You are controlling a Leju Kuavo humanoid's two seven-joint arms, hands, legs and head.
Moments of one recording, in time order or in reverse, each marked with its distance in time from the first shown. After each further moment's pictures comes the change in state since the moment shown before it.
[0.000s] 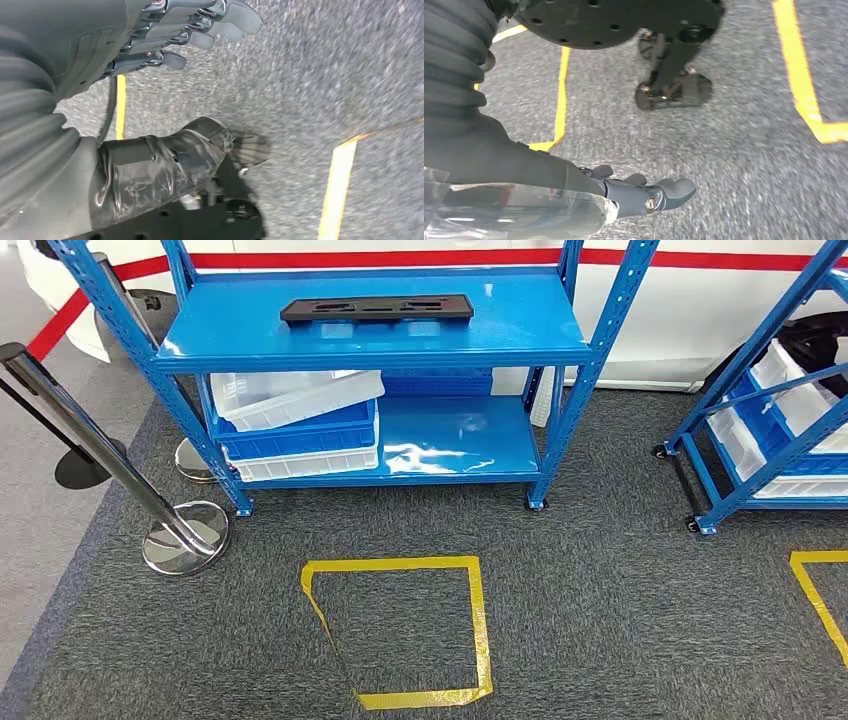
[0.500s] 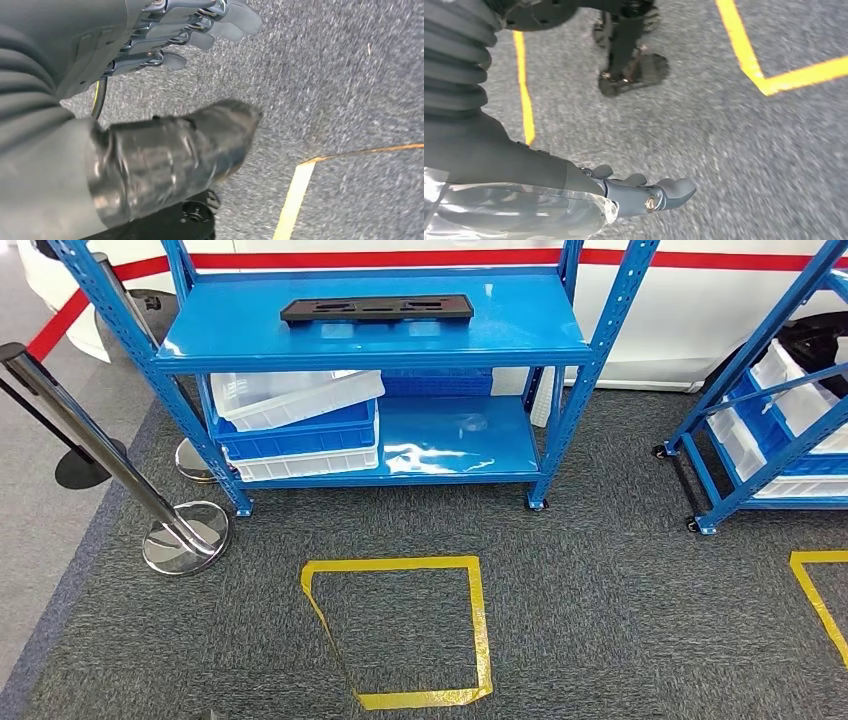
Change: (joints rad) left arm -0.058 0.012 -0.154 0.016 0.288 0.120 -0.097; right arm -0.063 -0.049 0.118 0.035 -0.277 -0.113 -0.103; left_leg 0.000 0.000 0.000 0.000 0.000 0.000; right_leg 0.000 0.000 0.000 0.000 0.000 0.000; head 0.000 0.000
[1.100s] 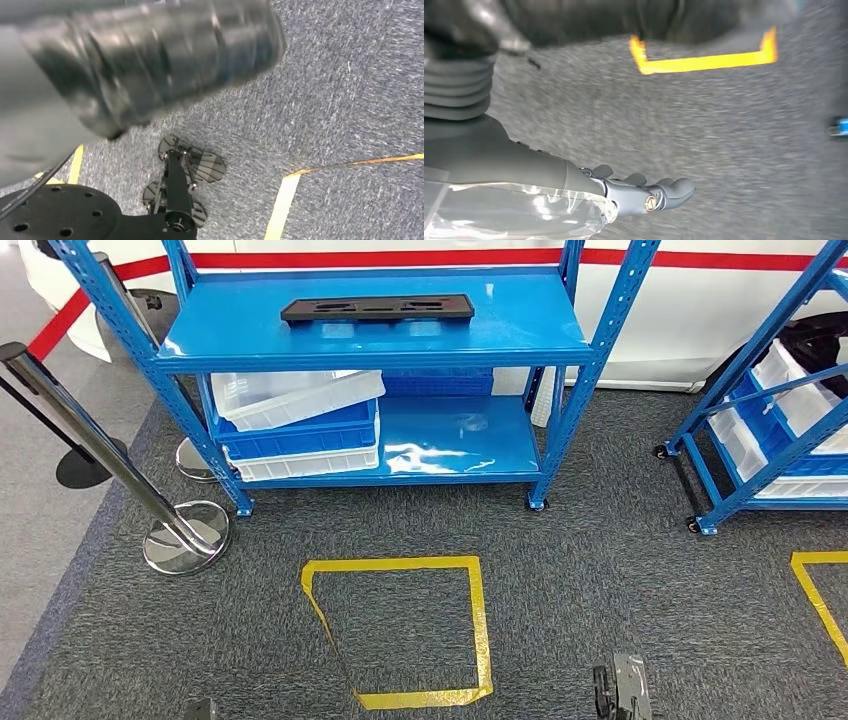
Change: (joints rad) left arm -0.061 0.034 -0.232 0.034 0.234 0.071 -0.076; right arm -0.113 -0.109 0.133 -0.202 0.049 -0.160 -0.115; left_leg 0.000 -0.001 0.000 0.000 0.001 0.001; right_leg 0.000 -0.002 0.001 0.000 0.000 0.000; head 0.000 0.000
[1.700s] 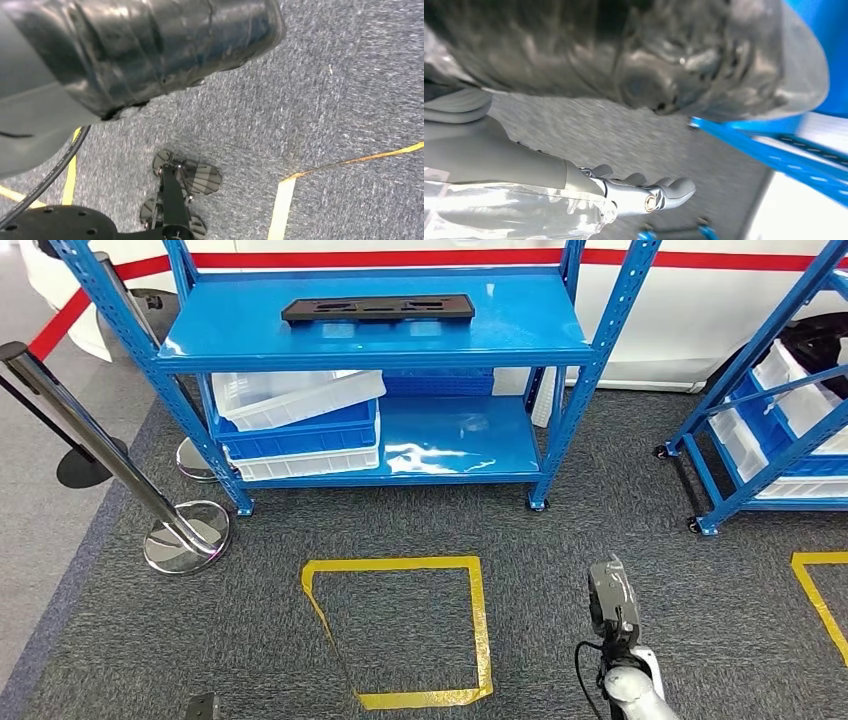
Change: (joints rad) left arm -0.024 0.031 -0.145 0.015 0.059 -0.004 -0.036; right arm -0.119 -0.078 0.005 -0.388 0.417 -0.079 0.201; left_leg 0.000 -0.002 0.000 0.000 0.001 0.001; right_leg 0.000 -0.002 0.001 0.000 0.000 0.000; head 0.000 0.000
